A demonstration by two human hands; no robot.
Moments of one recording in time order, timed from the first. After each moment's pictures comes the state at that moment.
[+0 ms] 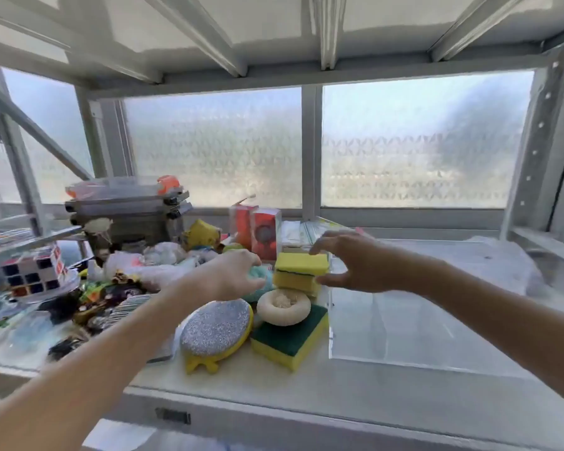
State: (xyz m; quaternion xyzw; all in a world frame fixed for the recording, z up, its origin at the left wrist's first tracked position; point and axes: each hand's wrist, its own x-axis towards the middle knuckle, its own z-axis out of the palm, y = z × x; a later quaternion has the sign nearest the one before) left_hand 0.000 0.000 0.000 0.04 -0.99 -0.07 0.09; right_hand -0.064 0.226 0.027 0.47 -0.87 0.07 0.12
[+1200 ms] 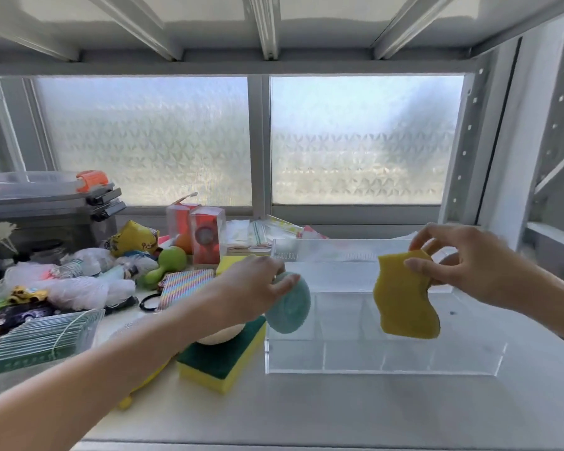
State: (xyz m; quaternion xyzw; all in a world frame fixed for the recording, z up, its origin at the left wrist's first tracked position) left_hand -0.020 0.118 0.008 -0.07 -0.98 -0.15 0.11; right_hand -0.068 0.403 0.030 0.24 -0.91 0.30 0.15
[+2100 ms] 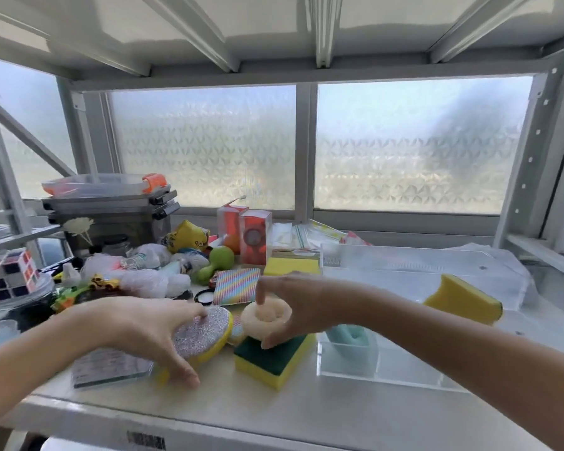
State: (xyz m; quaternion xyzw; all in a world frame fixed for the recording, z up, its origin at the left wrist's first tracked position) left_hand 0.076 -0.019 0.012 0.08 -0.98 -0.04 -0.19; right_hand -0.038 0.181 0.009 0.51 -0.85 0.05 -0.04
